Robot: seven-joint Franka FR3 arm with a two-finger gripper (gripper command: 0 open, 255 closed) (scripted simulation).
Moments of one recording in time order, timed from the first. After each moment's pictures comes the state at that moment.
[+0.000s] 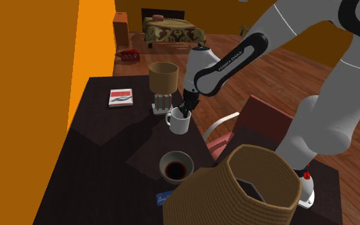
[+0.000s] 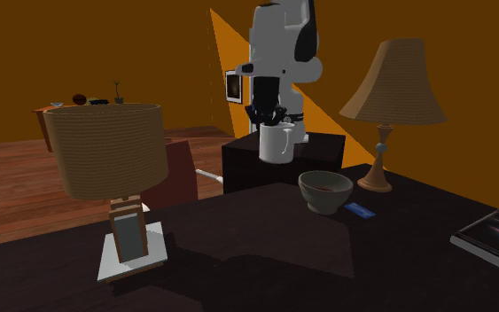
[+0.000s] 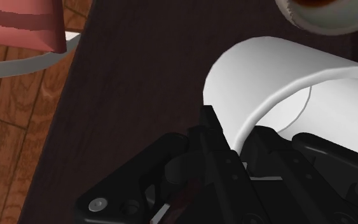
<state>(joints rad) 0.19 -0.01 -0.07 -2.51 -0.01 2.56 0.30</state>
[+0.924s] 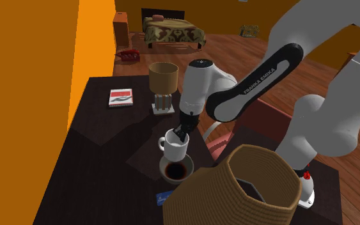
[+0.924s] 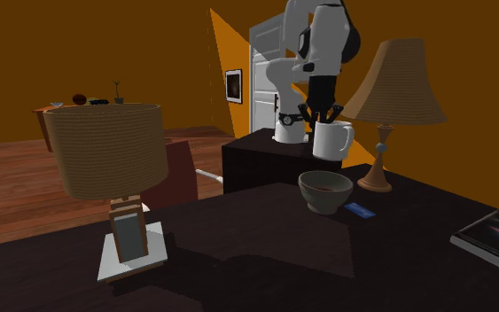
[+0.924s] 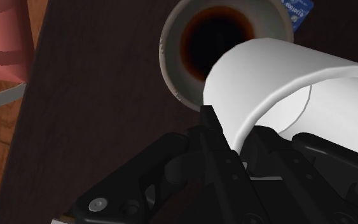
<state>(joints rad) 0.35 -0.13 0.13 -2.64 -0.02 2.57 0.67</state>
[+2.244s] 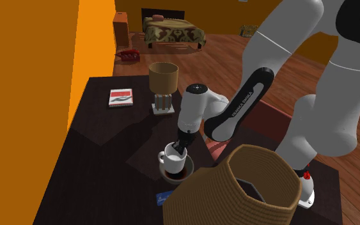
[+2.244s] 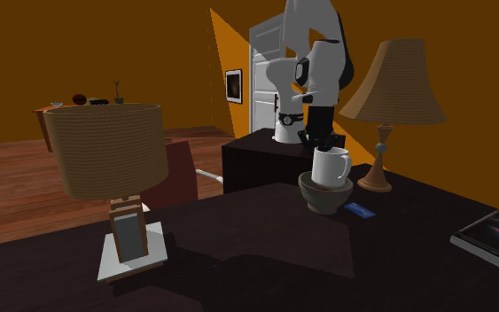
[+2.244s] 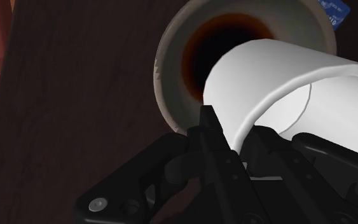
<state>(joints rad) 0.34 0.11 0.12 -2.66 -0.13 2.82 0.77</state>
